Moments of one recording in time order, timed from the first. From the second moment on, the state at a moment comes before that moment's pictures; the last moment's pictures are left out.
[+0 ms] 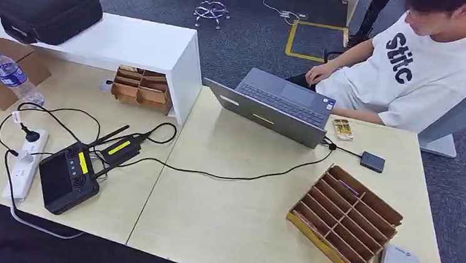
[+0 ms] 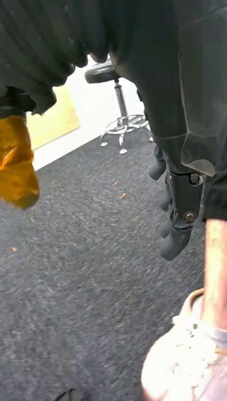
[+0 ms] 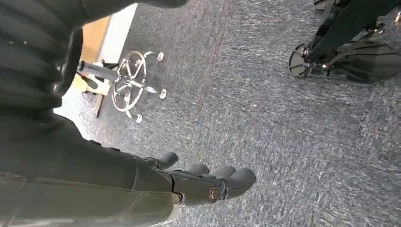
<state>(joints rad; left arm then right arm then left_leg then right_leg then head) -0.05 -0.02 0.79 -0.22 -1.52 -0.37 0.07 -0.05 -0.01 -0.83 -0.22 1.11 0.24 0.02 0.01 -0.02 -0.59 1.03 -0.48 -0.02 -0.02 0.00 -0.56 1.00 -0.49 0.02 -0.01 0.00</state>
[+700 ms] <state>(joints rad) -0.05 -0.01 0.79 -0.22 -1.52 -0.33 0.10 -0.05 0.00 -0.83 -0.22 1.13 0.18 0.02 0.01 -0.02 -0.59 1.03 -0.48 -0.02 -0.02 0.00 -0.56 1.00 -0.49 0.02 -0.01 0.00</state>
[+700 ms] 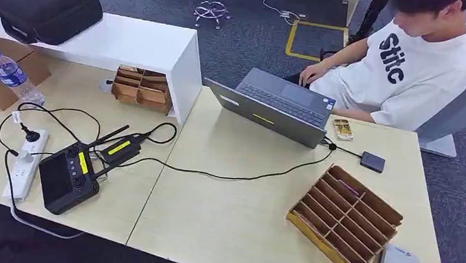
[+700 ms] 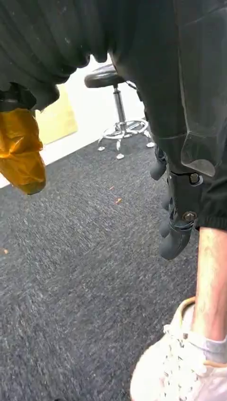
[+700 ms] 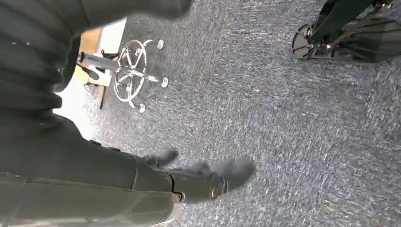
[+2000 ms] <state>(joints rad) -0.05 -0.01 0.79 -0.22 -1.52 -0.34 0.10 -0.05 0.00 -0.83 -0.22 1.14 0.20 0.02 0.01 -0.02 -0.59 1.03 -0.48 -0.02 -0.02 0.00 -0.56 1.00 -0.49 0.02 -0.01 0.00</state>
